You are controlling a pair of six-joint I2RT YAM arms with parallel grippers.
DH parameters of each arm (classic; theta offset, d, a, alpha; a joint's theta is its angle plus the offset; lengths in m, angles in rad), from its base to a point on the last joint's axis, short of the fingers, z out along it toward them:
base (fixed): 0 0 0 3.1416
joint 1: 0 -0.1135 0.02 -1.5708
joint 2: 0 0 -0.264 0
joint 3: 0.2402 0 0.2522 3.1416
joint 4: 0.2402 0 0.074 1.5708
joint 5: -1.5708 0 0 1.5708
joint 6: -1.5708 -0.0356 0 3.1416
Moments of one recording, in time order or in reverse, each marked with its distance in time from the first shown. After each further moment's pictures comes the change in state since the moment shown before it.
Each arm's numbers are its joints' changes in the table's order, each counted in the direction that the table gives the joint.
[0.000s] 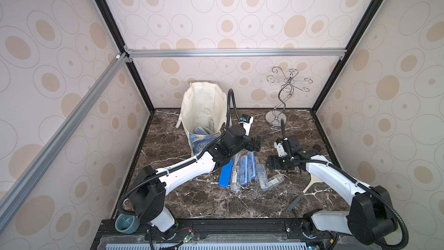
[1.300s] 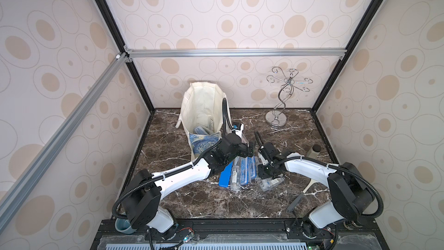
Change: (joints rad) left arm 0.004 0.073 -0.151 -0.008 0.109 0.088; right arm -0.208 -0.243 0.030 -0.035 -0.106 -0.064
